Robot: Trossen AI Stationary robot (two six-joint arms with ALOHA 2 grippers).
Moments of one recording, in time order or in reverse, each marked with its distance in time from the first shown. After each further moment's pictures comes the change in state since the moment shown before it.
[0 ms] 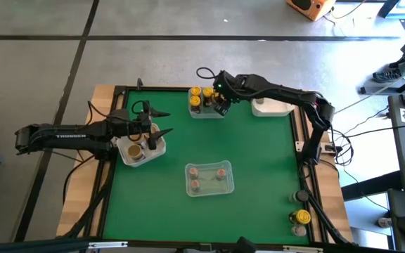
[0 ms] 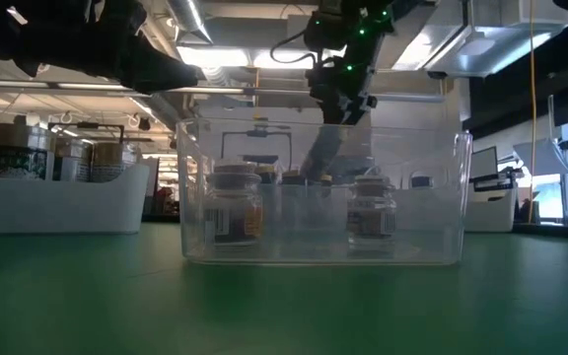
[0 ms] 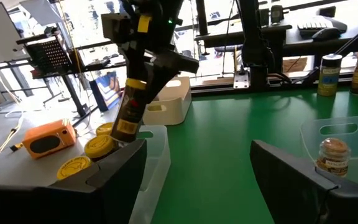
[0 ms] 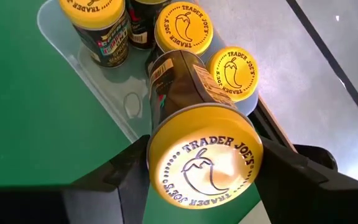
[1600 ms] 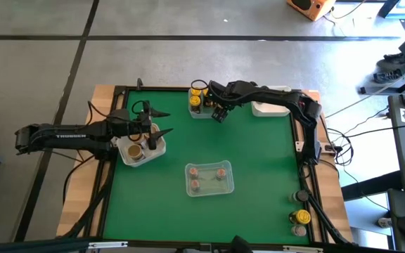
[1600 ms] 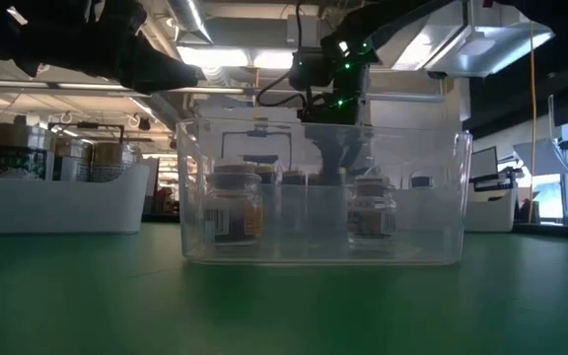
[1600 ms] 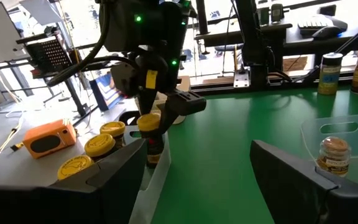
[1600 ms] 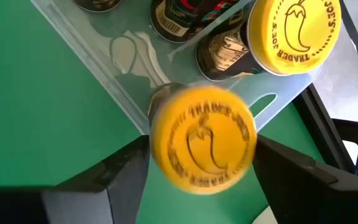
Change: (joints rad) left arm 0.001 0.000 0.000 -0.003 0.000 0.003; right arm 0.012 0.148 -0.002 -0.044 0.001 0.053
